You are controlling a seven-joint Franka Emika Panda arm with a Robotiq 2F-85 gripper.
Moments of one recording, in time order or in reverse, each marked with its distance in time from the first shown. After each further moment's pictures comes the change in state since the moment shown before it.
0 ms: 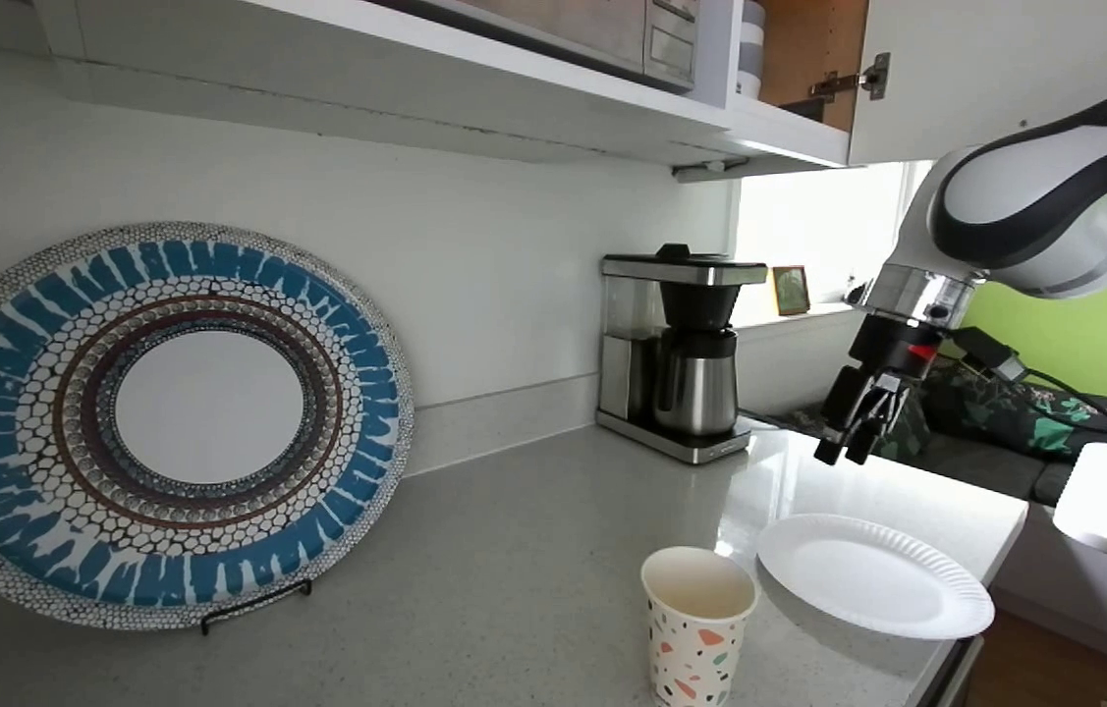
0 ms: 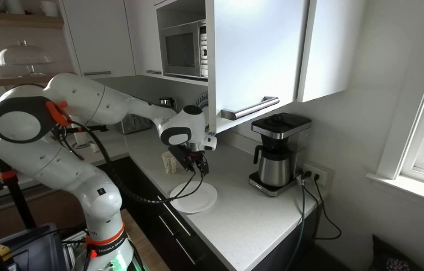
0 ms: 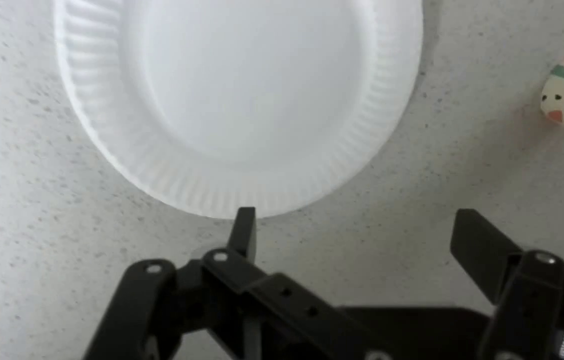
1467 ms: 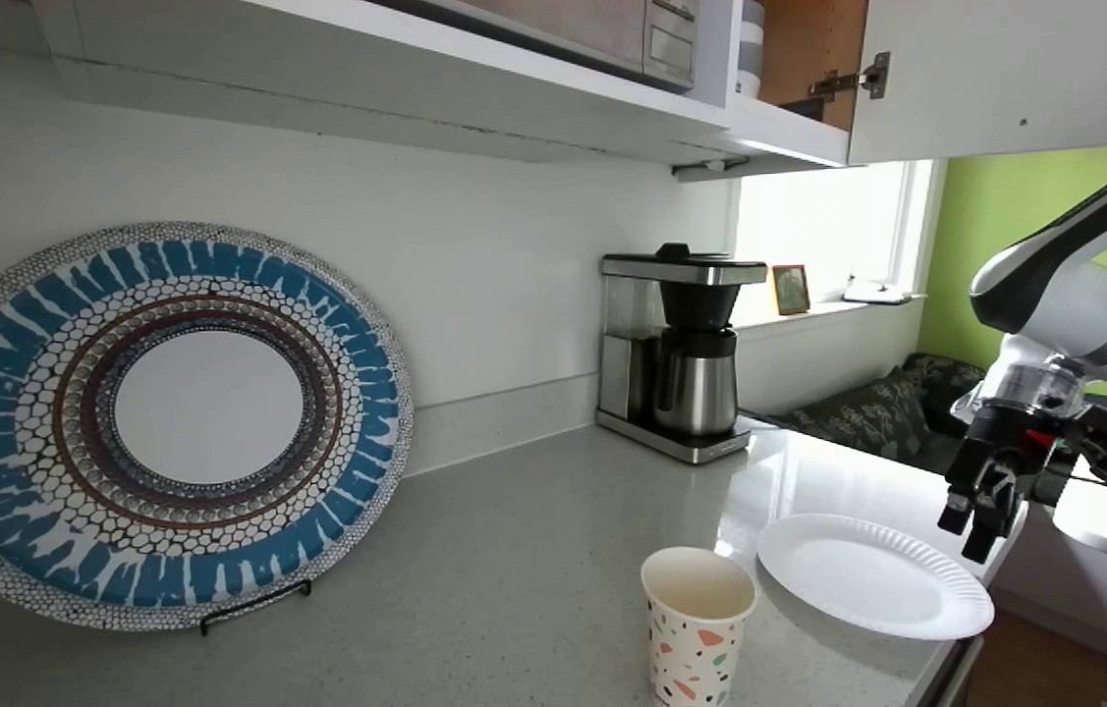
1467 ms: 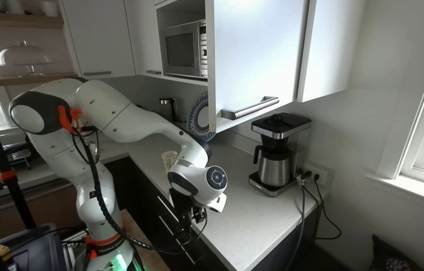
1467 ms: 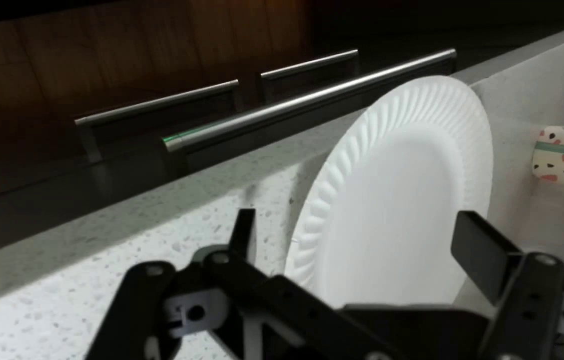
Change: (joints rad) arm -0.239 0.270 -0.309 0.008 0.242 -0.278 -0.523
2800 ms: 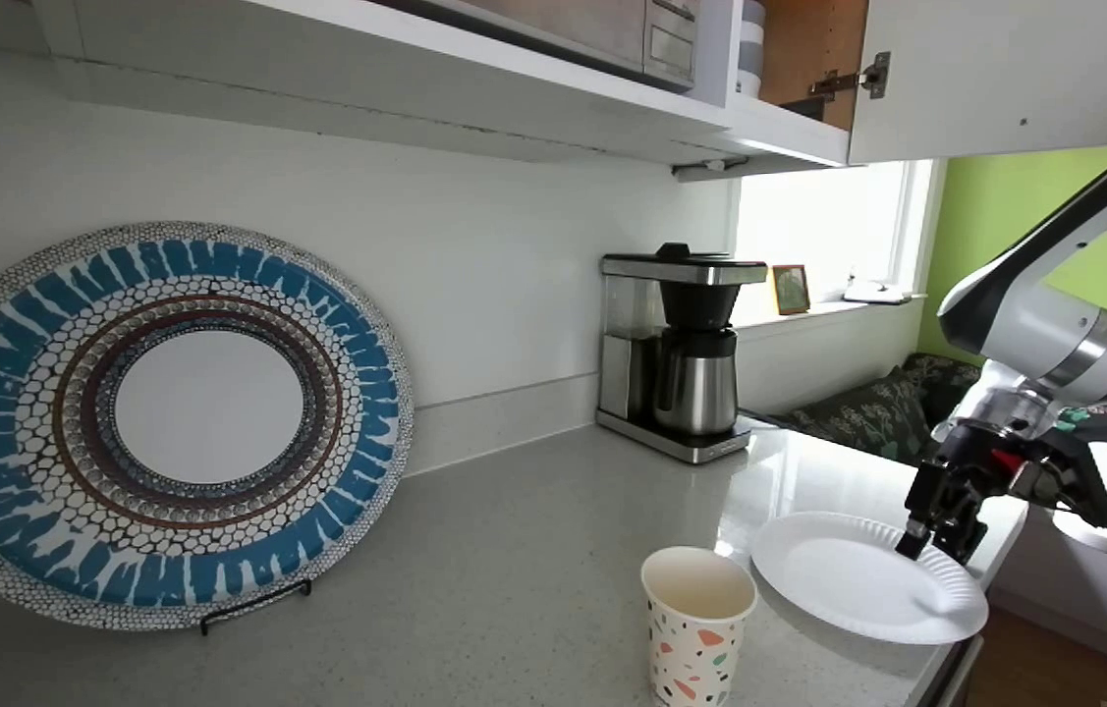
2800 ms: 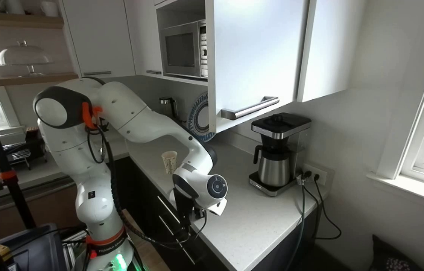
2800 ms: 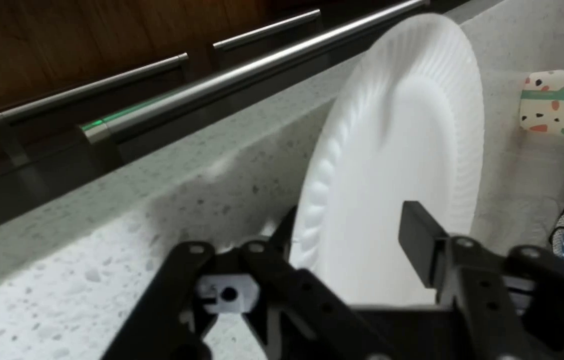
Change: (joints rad) arm -0.039 0.115 0.102 0.000 0.232 0.029 -0.046
